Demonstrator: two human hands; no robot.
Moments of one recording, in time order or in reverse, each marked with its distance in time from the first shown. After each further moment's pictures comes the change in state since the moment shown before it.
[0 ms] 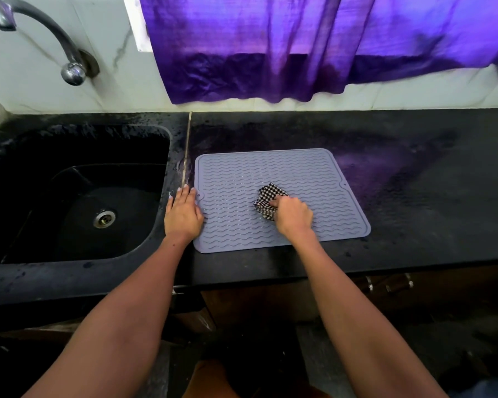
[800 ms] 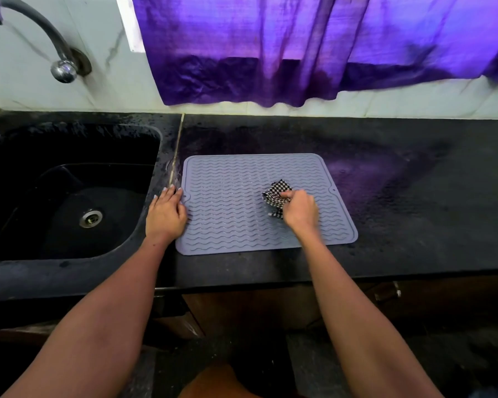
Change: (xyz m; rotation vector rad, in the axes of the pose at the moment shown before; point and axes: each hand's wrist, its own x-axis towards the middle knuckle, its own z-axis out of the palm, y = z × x) left_hand 0.000 0.002 -0.004 -0.080 0.070 0.004; right_hand 0.020 0.037 -0.018 0.337 0.099 0.168
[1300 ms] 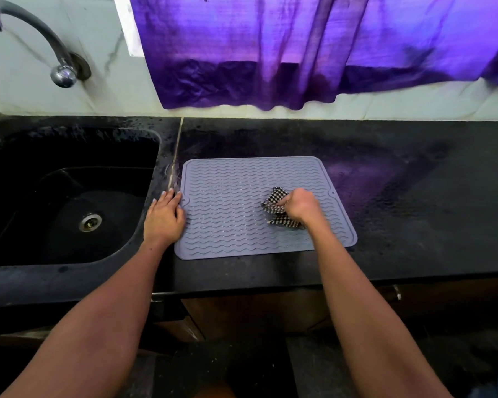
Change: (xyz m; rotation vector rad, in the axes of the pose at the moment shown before) left_hand 0.003 -0.005 0.001 -0.006 -0.008 0.014; right_hand 0.016 -0.005 -0.020 -0.159 -0.228 -0.039
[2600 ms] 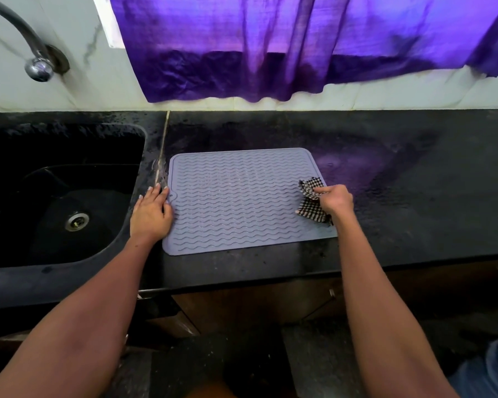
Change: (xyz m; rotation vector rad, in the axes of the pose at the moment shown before) left_hand 0.004 -0.004 0.004 0.036 -0.019 0.007; right_hand 0.007 0.076 -0.029 0.340 0.221 0.289
